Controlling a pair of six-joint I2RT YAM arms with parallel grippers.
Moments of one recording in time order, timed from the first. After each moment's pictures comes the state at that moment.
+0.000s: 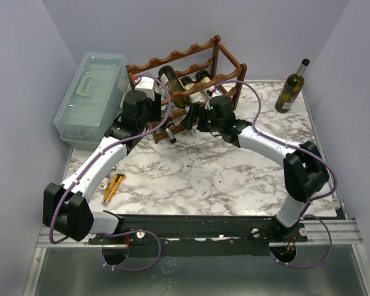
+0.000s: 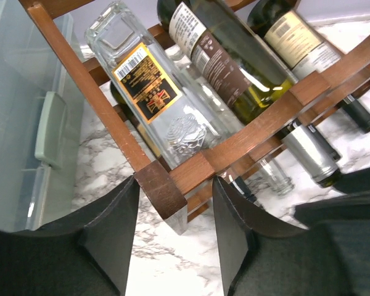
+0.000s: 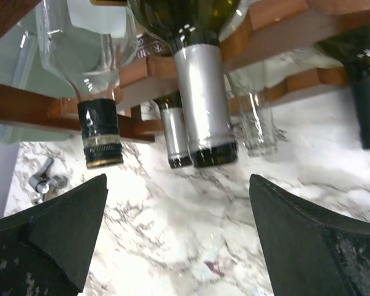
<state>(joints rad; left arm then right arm) -0.41 1.33 1.12 -0.11 -0.22 -0.09 0.63 1.77 1.25 0.07 -0.07 0.59</state>
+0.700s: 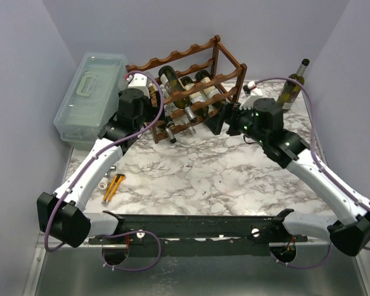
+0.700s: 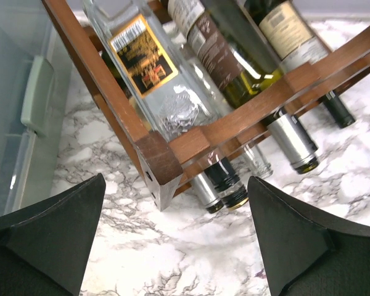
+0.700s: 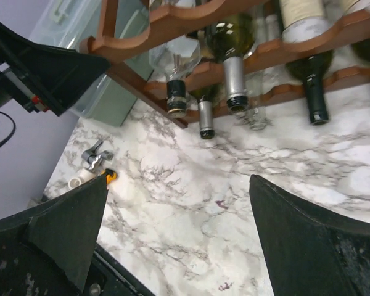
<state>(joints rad) -0.42 1.29 1.17 -0.26 -0.23 -0.23 0.63 1.21 1.19 -0.30 -0.04 0.51</state>
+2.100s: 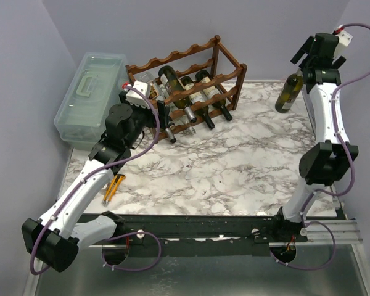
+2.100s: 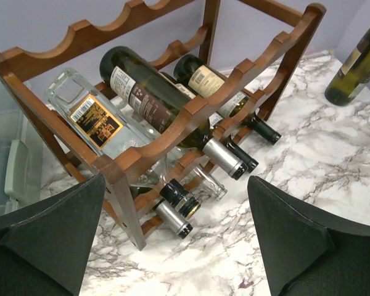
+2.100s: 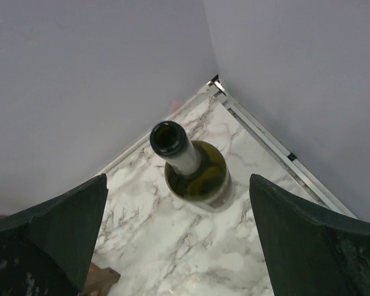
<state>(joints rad) -0.48 1.06 1.03 -0.04 -0.10 -0.09 -0.10 1.87 2.02 -0.50 0.42 0.39</state>
